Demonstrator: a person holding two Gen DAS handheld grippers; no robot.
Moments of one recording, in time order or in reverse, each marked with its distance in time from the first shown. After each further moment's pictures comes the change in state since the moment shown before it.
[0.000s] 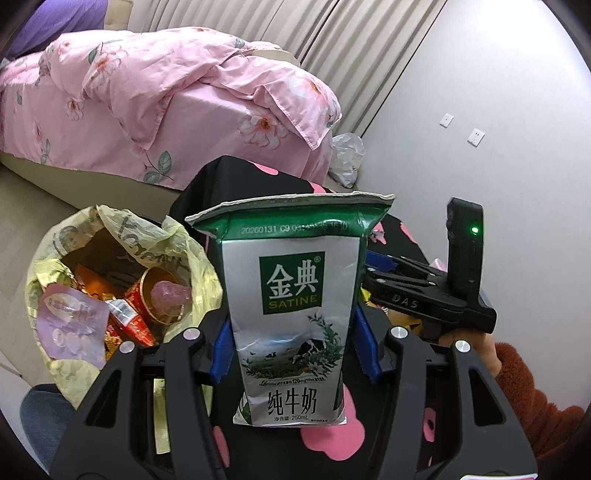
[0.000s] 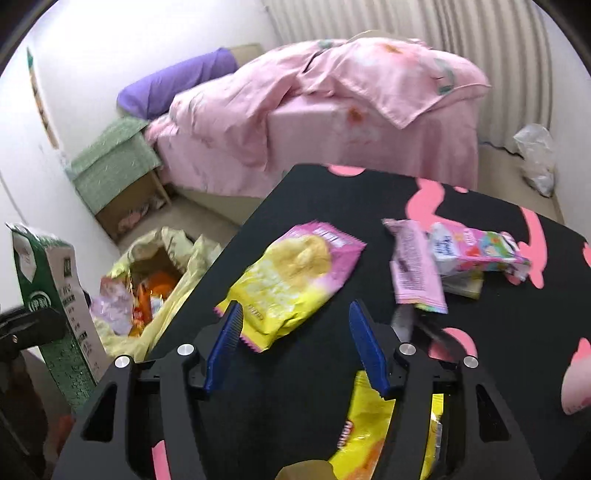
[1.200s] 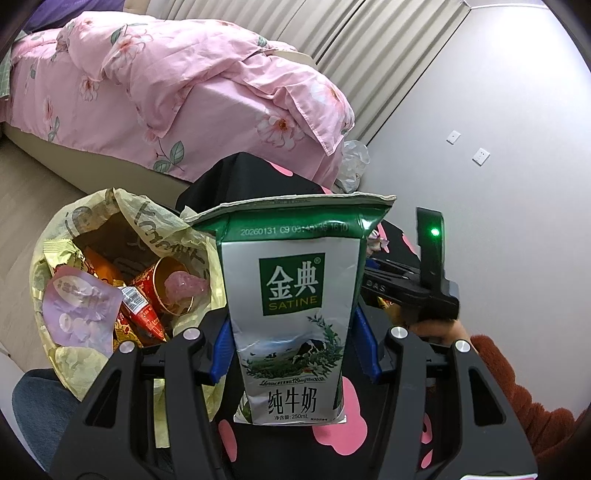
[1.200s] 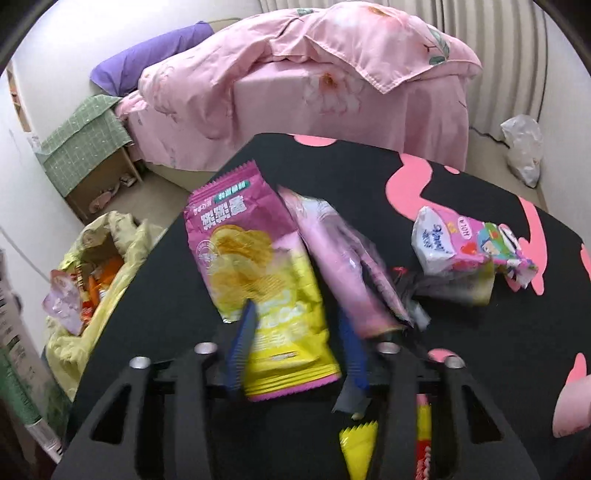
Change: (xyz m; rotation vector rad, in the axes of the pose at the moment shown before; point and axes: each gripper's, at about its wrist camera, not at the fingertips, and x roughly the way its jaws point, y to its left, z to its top) left arm -0.010 0.027 -0.001 -0.095 -0.001 -0.033; right arm 0.042 -0.019 0.006 0.011 0.094 -0.084
